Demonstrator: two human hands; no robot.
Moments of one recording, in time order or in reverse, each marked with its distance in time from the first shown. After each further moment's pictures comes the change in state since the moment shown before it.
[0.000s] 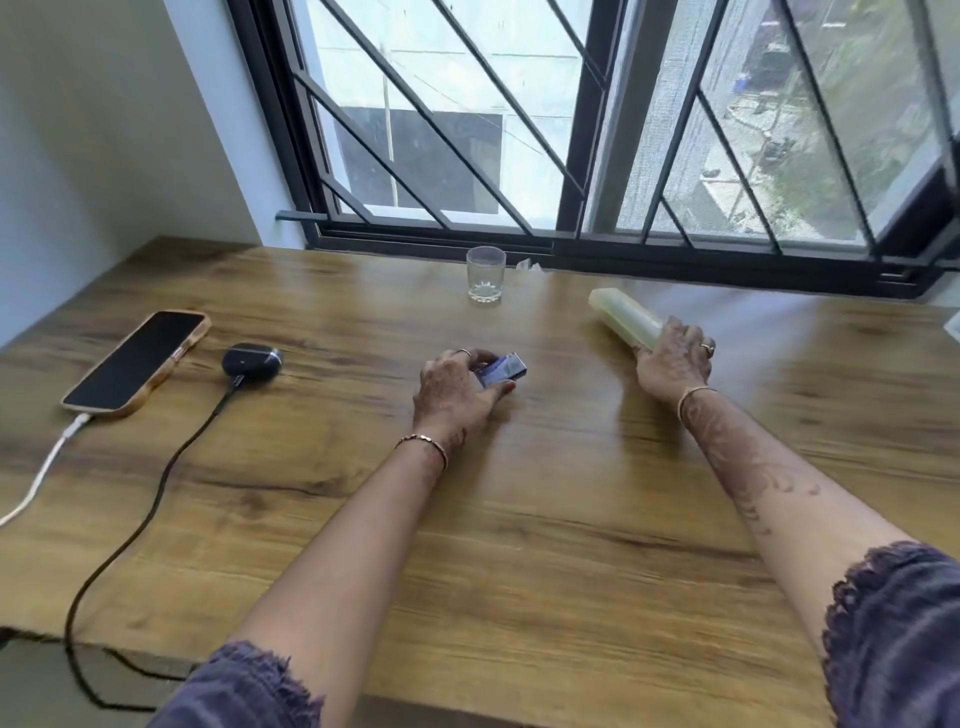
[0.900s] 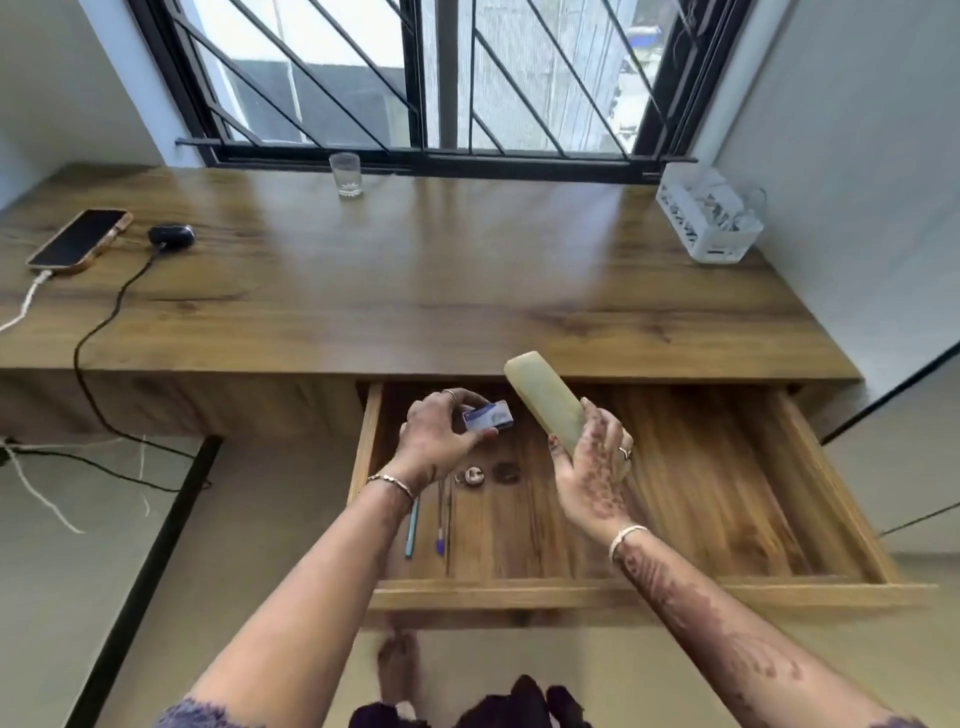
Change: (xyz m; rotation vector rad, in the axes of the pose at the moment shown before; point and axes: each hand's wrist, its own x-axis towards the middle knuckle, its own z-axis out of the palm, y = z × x) left_hand -0.376 0.114 0.058 -0.077 -0.332 0.004; right_hand -0.420 0.237 -0.113 0.180 0.036 -0.015
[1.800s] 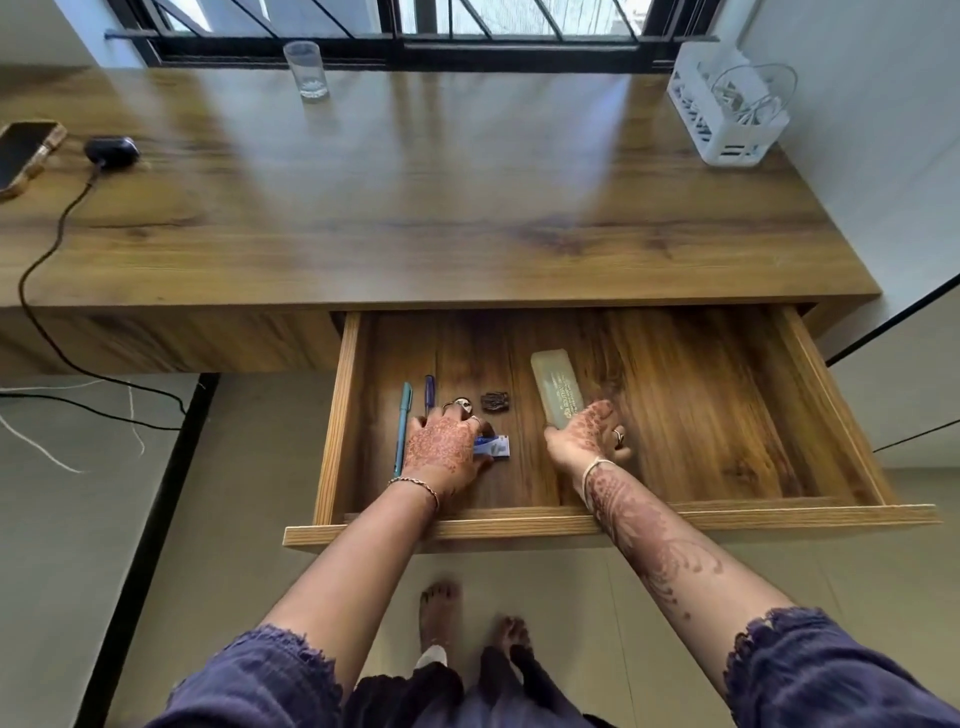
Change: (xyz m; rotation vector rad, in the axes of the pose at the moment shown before) left_hand -0.044 -0.036 0.073 0.662 -0.312 0.064; right_hand -0.005 0.045 0.041 -0.117 -0.253 0.599
